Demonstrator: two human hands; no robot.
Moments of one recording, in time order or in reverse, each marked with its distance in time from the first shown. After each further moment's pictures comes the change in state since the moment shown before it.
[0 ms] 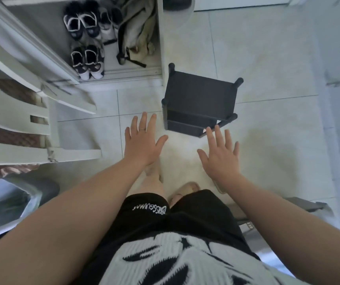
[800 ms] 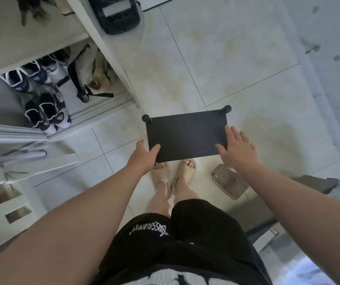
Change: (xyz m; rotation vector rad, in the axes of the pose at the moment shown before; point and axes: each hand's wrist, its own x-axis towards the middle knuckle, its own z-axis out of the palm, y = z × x) left_hand 0.229 0.031 -0.030 -0.496 -0.480 -0.313; right_hand 0.179 0.059 -0.057 0.283 -0.160 0.409
